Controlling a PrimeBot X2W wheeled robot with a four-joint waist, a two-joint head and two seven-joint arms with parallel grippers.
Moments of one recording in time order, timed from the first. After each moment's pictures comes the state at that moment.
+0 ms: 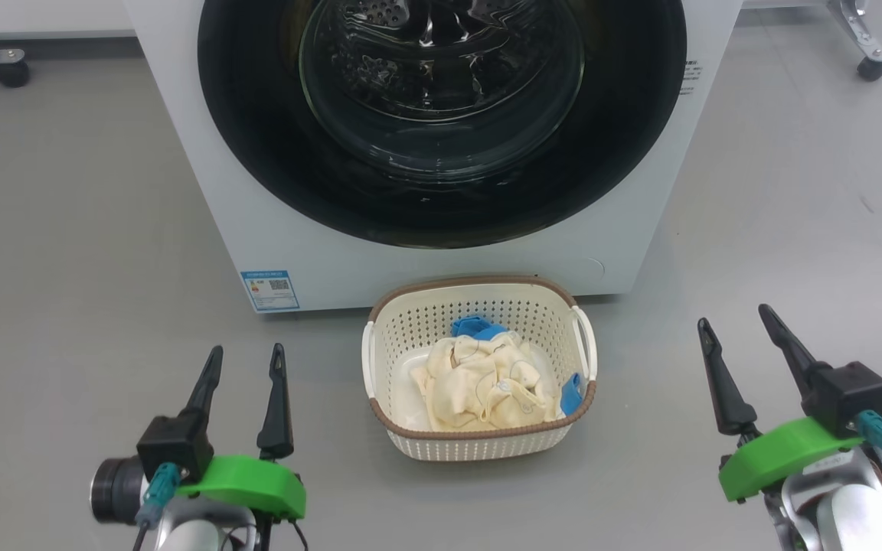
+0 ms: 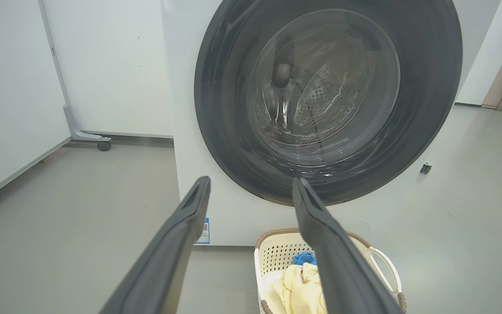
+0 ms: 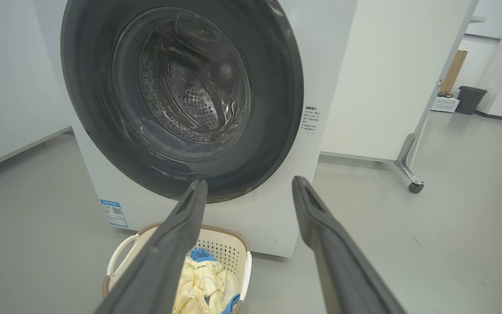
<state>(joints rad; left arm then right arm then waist) -0.18 0.04 -0.20 0.33 -0.19 -0.06 -0.25 -0.03 -0.05 -0.03 0.12 -0.02 0.13 -0.17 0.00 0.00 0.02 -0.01</state>
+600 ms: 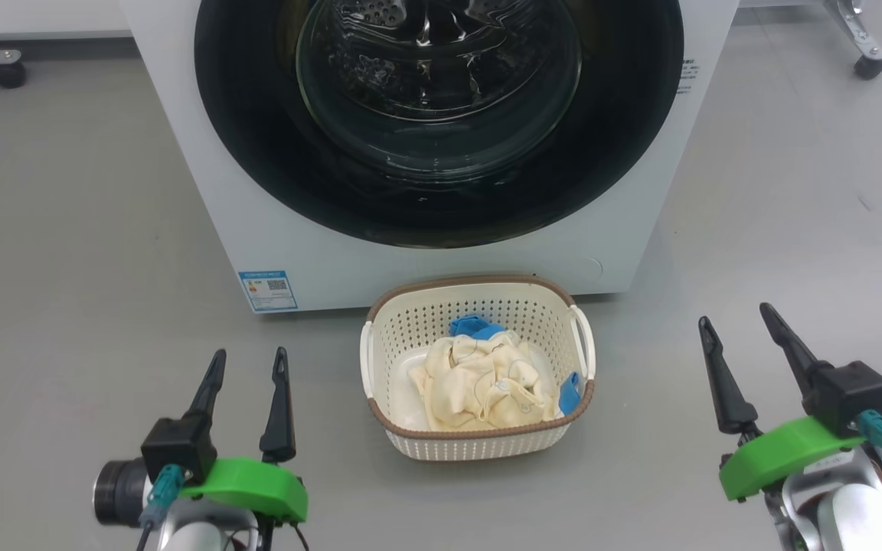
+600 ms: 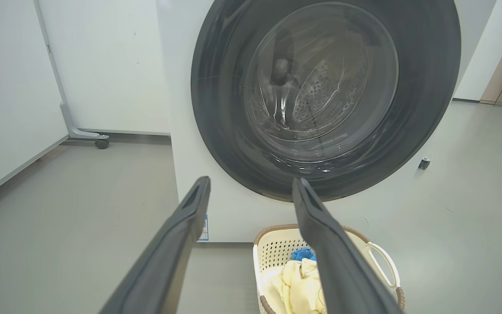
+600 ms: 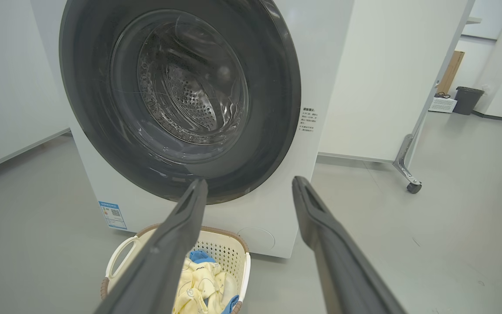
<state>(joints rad) -0.18 0.04 -0.20 0.34 -0.19 -0.05 -0.25 -0.03 -0.04 -0.04 0.11 -0.02 0.13 -0.17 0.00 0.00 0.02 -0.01</state>
